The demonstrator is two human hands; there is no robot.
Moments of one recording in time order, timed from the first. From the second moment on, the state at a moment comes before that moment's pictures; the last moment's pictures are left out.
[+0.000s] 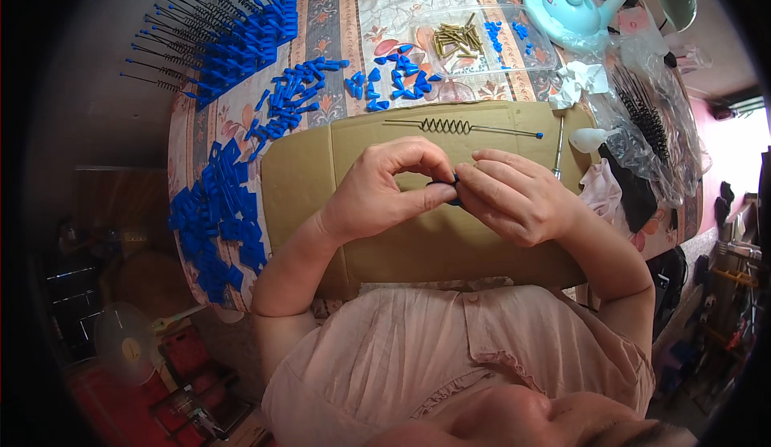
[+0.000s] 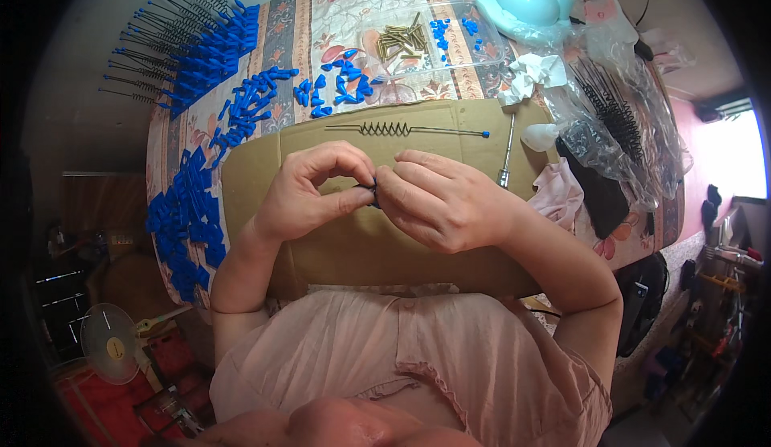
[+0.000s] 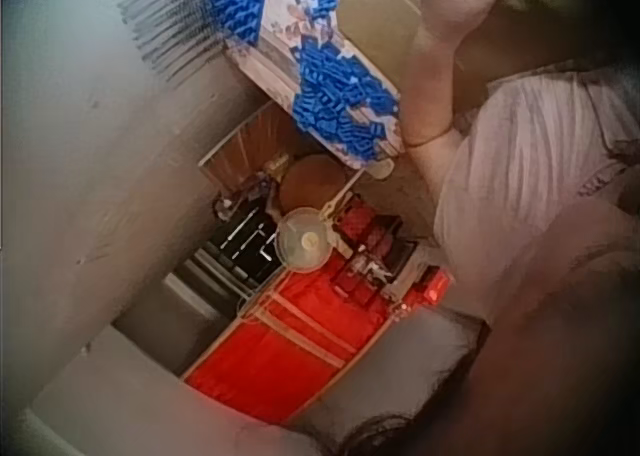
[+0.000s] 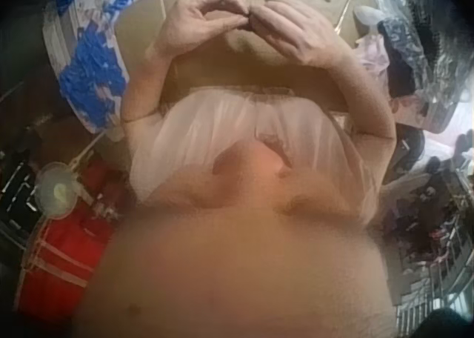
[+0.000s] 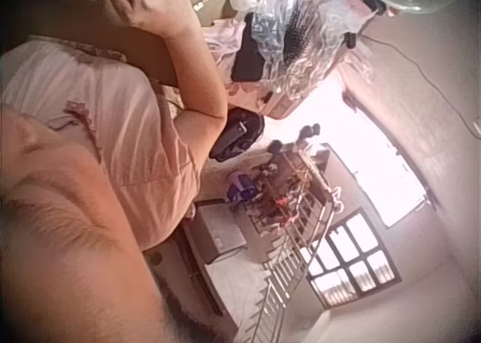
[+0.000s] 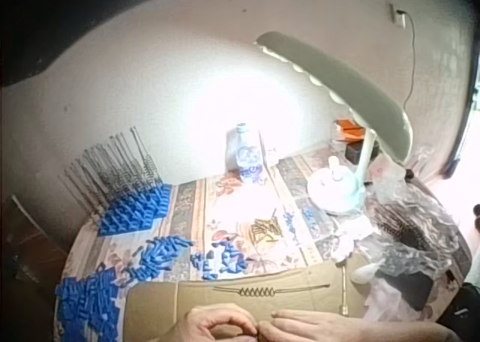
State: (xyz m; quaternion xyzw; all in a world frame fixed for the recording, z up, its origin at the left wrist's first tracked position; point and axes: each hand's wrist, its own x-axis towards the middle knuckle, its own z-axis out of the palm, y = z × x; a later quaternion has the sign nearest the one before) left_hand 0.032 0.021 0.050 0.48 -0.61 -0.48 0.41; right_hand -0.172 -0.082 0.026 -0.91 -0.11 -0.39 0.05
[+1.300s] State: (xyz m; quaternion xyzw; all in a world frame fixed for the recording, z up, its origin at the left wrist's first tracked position) left_hand 0.023 0.024 0.054 0.53 -0.52 -0.51 0.43; right_hand -0.171 -0.080 0.025 -0.92 -0.09 -0.37 0.08
